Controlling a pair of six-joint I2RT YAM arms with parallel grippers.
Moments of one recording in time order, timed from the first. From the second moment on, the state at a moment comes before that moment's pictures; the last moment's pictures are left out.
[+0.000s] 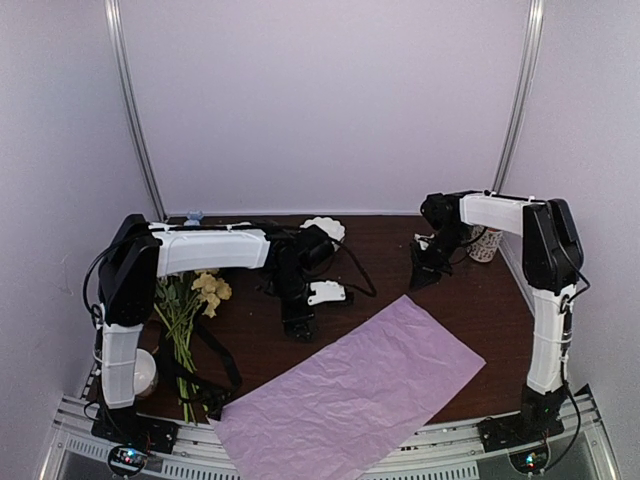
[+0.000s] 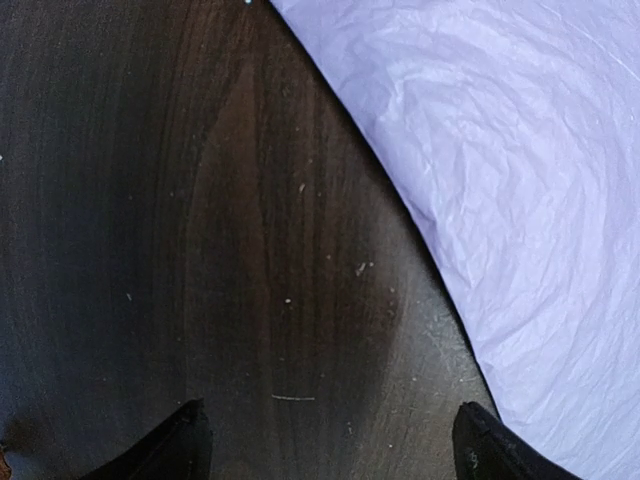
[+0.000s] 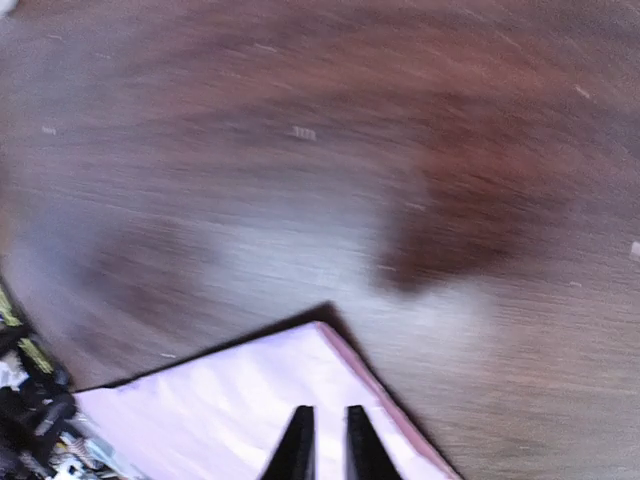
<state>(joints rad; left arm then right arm) -0.90 2.11 1.68 -0.92 0.11 0.56 0.28 2.10 1.65 -1.04 -0.35 0.30</state>
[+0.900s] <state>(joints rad) -0.88 2.11 1.68 -0.91 0.12 0.56 0.43 1.52 0.92 -0.93 -0.06 0.64</state>
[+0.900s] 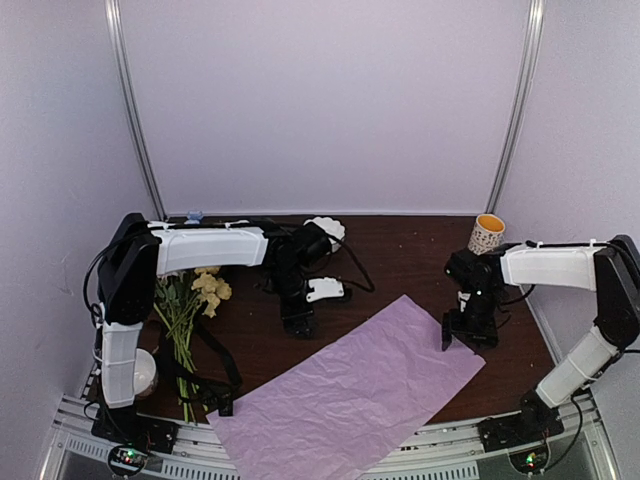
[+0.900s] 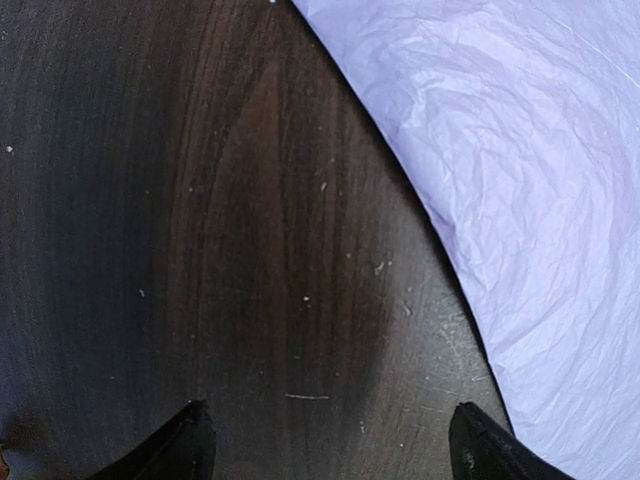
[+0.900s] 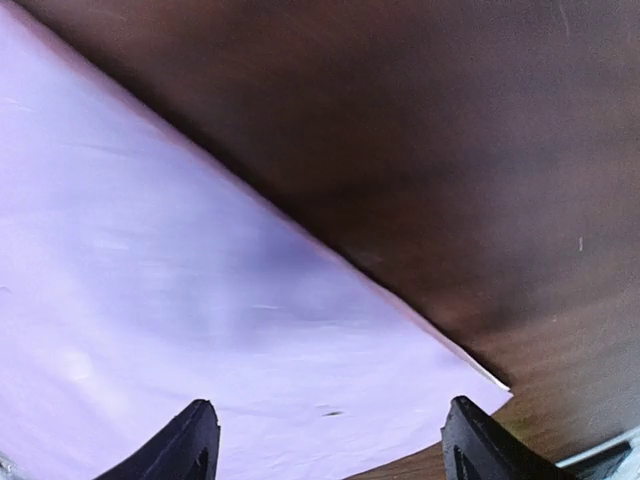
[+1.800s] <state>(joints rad) -0.88 1.96 1.45 -0.83 0.00 0.20 0.52 1.28 0.59 -0.79 -0.04 0.98</state>
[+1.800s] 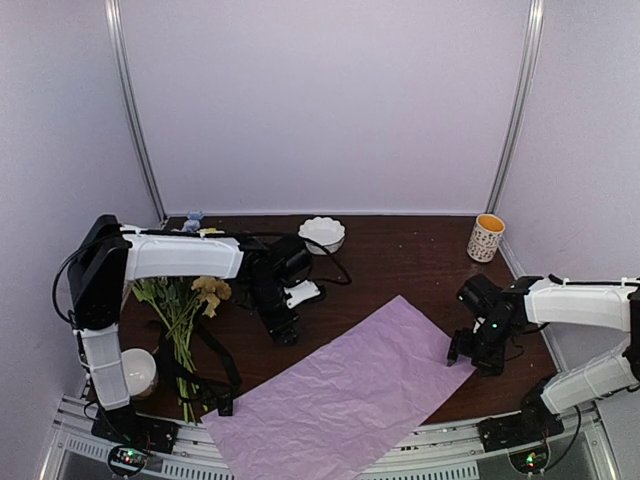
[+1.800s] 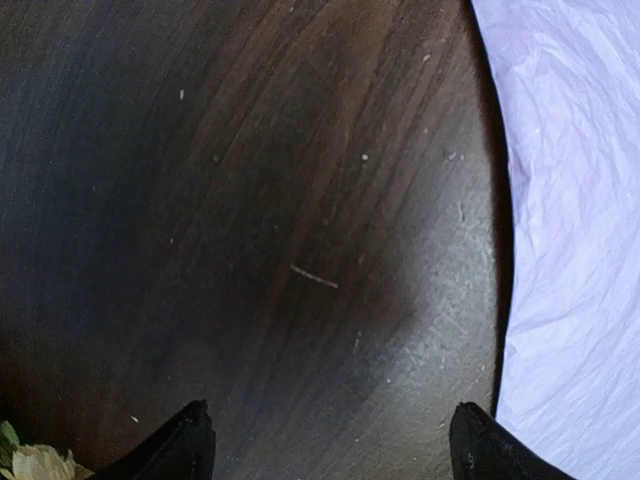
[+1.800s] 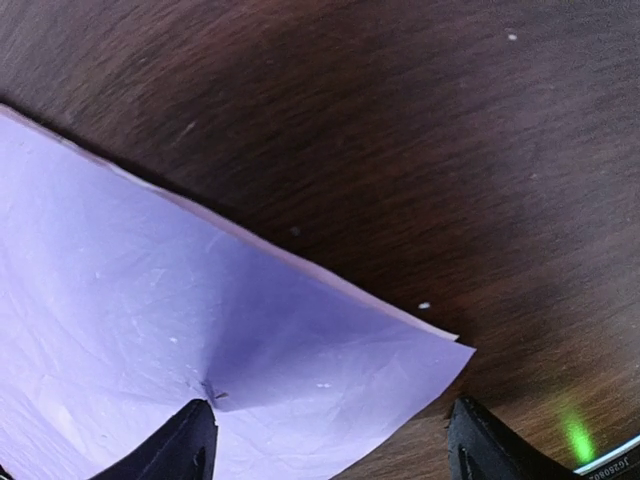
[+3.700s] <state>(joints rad) -1.32 1.79 1.75 -0.74 -0.20 -0.02 0.78 1.15 1.14 -0.49 -0.03 1.19</state>
